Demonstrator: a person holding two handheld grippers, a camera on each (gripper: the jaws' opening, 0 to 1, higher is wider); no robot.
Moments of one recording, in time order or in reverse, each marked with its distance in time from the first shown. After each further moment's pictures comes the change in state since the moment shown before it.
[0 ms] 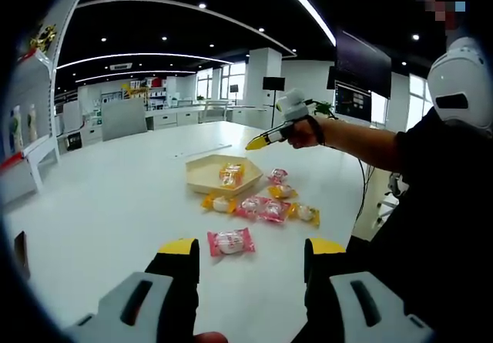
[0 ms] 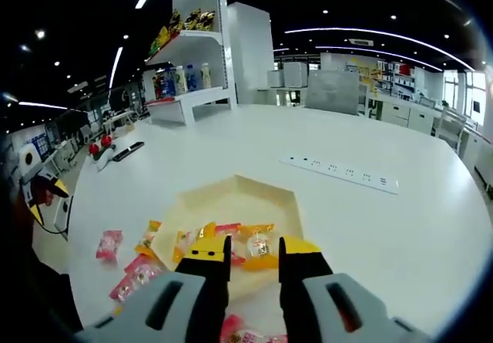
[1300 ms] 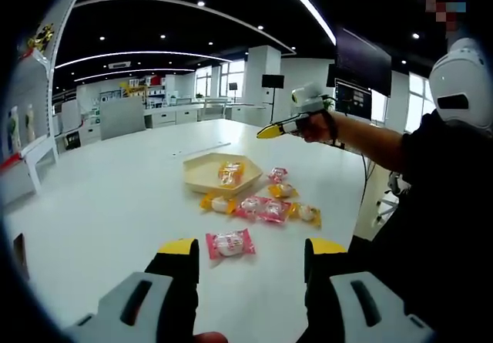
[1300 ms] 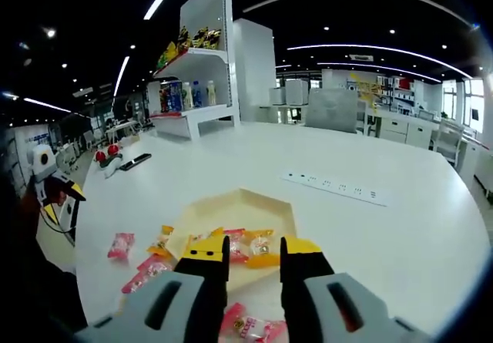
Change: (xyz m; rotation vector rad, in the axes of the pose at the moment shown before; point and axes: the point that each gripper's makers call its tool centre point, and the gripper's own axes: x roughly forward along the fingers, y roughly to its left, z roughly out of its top) left arm 0.009 0.001 0.000 0.001 0.014 -0.005; right arm -0.046 0.009 0.011 -0.022 -0.100 0.004
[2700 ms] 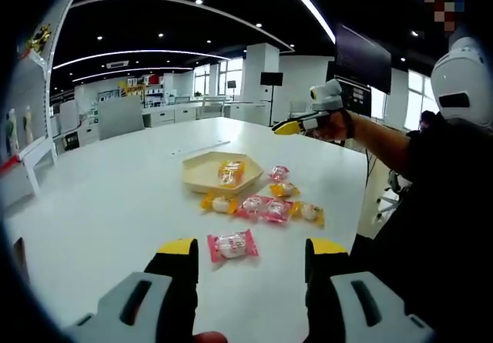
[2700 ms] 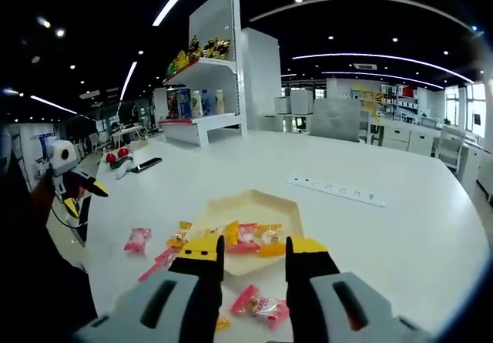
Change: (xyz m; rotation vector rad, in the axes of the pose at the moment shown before) left arm 0.006 0.004 -0.001 0.011 0.013 -0.005; right arm -0.034 0.001 -0.003 -0.012 -0.050 0.028
